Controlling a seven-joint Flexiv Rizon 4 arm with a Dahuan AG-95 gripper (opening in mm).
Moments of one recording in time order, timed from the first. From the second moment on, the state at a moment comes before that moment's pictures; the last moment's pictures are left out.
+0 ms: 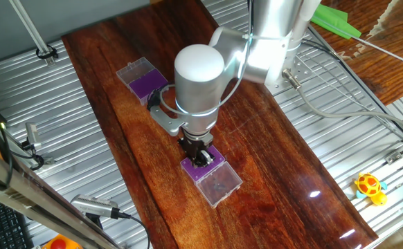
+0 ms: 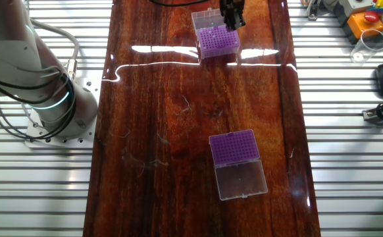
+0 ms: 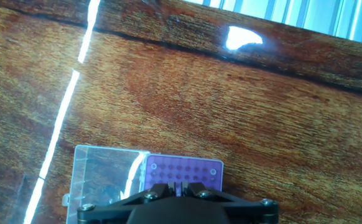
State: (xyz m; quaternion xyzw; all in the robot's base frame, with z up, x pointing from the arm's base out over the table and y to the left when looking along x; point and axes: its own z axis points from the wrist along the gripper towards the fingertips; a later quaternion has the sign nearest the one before) arm 0.472 0.245 0.077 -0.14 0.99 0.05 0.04
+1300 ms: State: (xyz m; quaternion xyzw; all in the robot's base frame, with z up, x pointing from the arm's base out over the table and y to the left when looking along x) arm 0.471 0.210 0.080 -0.18 0.98 0.04 0.04
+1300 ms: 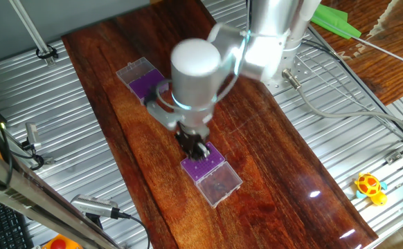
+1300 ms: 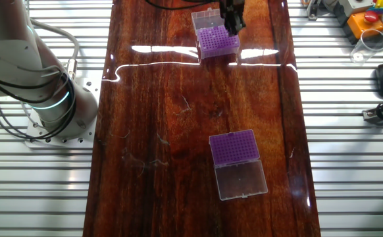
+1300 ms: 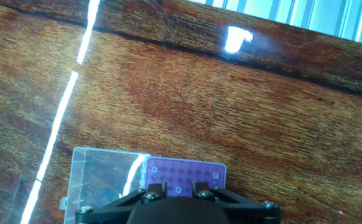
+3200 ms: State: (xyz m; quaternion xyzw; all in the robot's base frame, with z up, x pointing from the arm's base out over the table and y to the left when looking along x) arm 0.461 0.156 0.093 -0.22 0.97 0.04 0.02
